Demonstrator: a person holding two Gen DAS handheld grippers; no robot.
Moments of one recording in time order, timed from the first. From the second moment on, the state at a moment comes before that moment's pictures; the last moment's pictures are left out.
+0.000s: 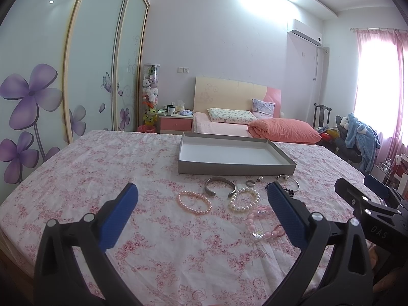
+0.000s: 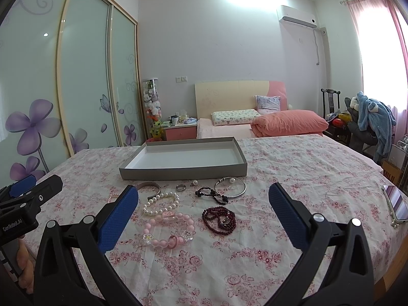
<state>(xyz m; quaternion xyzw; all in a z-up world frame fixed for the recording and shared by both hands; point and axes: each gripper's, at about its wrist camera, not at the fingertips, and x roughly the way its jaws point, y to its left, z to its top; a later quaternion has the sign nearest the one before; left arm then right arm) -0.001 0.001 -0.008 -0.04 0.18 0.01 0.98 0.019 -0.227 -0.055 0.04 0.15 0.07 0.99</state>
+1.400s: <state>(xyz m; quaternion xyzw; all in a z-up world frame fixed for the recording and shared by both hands) 0.114 0.019 -0.069 -0.01 0.38 0.00 0.93 0.140 -0.234 -0.127 0.01 0.42 0.05 0.90</state>
